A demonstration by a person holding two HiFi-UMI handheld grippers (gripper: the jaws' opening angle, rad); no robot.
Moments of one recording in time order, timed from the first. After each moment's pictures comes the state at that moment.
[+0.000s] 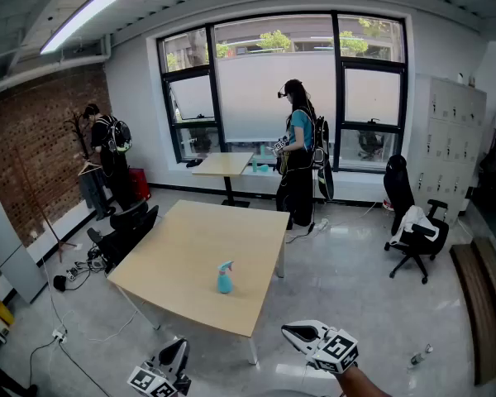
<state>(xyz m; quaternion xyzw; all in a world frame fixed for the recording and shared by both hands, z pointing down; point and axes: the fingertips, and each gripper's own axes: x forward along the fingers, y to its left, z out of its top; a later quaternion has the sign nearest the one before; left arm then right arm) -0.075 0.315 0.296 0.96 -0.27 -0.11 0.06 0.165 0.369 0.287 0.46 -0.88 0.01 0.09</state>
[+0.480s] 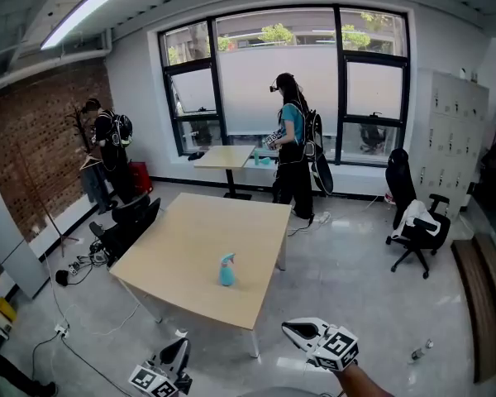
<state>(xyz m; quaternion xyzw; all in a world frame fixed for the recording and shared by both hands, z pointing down) -0.084 0.324 0.306 0.96 -0.27 -0.10 0.06 0.155 0.374 0.304 0.45 -0.89 0.03 0.09</state>
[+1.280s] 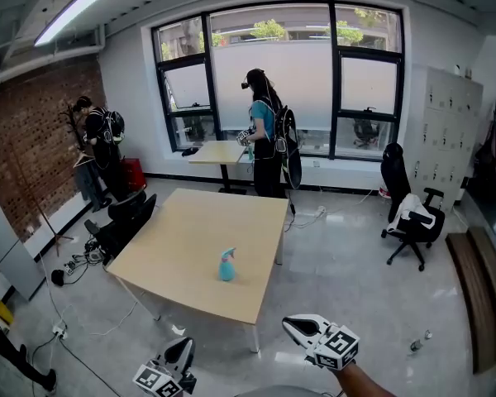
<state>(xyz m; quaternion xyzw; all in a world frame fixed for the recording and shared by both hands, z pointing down) -0.095 0.325 0.320 0.96 -0.25 -0.10 0.09 0.136 0.376 0.302 0.48 -0.87 0.03 0.04</state>
